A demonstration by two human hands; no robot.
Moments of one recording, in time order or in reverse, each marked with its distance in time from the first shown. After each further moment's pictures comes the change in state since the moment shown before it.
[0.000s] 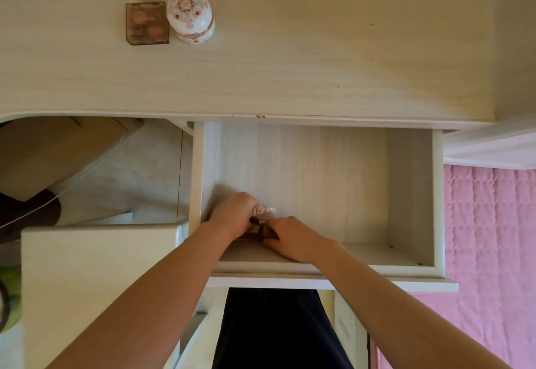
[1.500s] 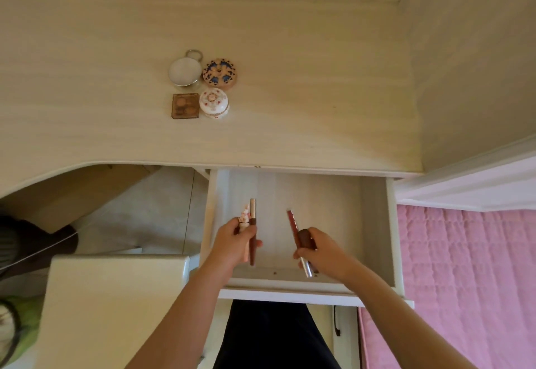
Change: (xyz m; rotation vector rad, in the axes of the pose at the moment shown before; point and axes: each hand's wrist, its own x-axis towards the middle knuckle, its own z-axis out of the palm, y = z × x) left_hand -0.084 0.045 -0.040 -1.358 0.286 -0.328; right_hand -0.102 -0.015 -0.069 0.579 0.200 0.223
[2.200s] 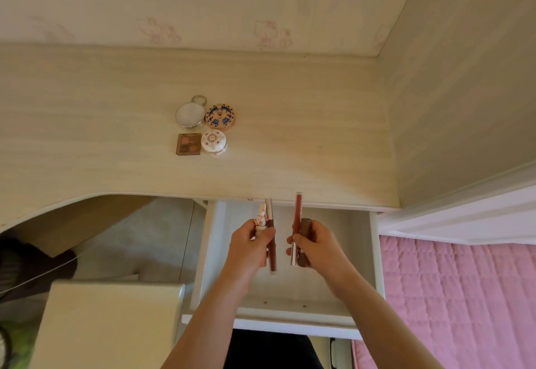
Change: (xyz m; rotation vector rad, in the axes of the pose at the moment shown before) left_hand -0.055 0.077 0.052 0.027 0.074 0.212; right_hand -0.036 -0.061 -0.035 0.410 0.247 -0.135
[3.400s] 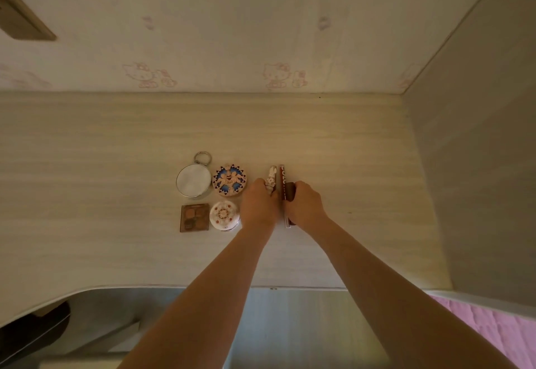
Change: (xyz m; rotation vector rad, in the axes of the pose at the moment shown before) left_hand 0.220 0.145 0.003 0.584 0.204 0.241; right_hand 0.209 -0.164 0.049 -0.601 0.229 -0.081
